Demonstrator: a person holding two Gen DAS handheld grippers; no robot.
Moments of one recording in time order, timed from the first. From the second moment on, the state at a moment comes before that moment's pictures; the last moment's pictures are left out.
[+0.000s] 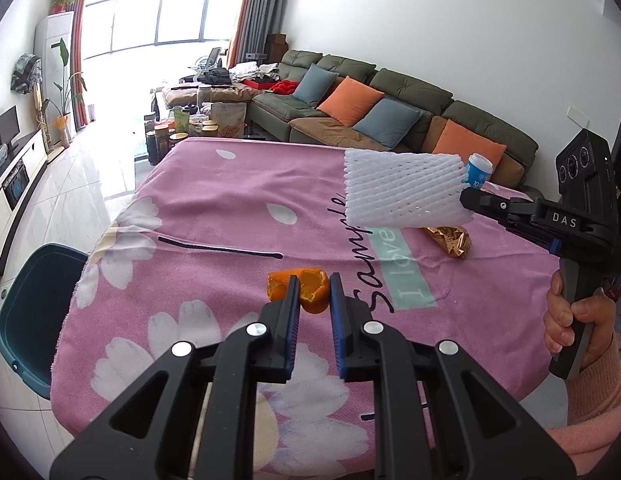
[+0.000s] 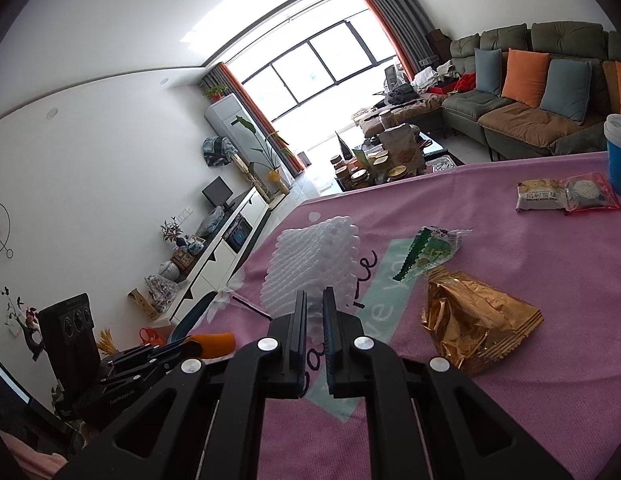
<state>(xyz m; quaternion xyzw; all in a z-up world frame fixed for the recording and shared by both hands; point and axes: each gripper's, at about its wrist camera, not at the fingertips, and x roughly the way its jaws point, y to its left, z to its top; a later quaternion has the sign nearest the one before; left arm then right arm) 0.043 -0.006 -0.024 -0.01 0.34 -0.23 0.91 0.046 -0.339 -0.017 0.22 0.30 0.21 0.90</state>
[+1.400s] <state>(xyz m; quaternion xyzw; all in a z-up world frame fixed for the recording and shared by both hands) 0.034 0.117 -0.008 -0.06 0.32 -0.08 0.94 0.090 -0.199 -0.017 0.18 0.35 0.35 0.85</state>
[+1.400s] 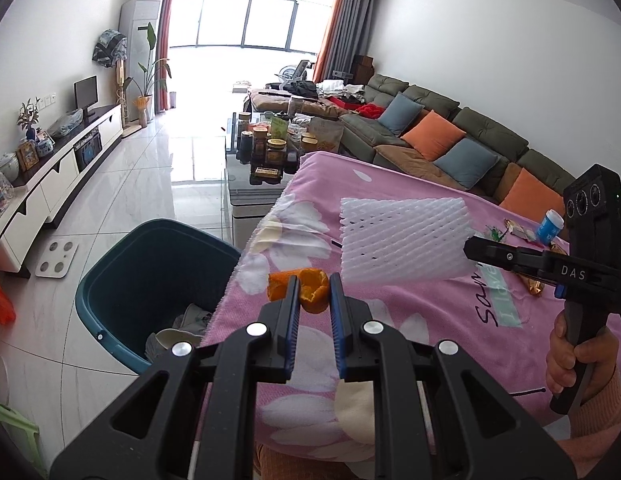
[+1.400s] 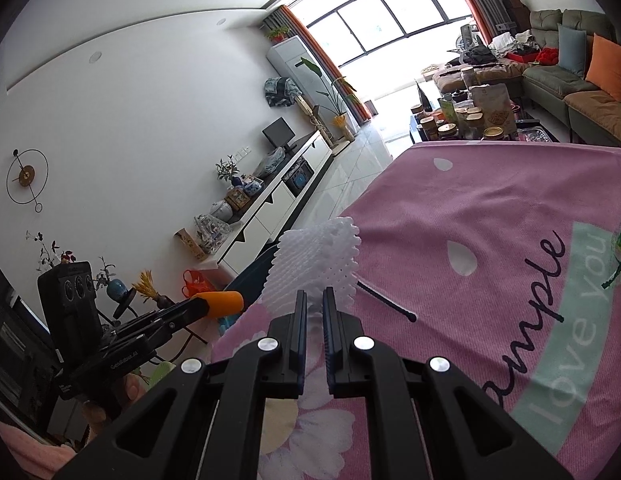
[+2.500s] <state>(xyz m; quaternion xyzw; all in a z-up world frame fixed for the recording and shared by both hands) 0.052 0.174 -0.015 -0.09 0.32 0.00 0.94 0.126 -0.096 -0.006 0.11 0.37 0.41 0.83</state>
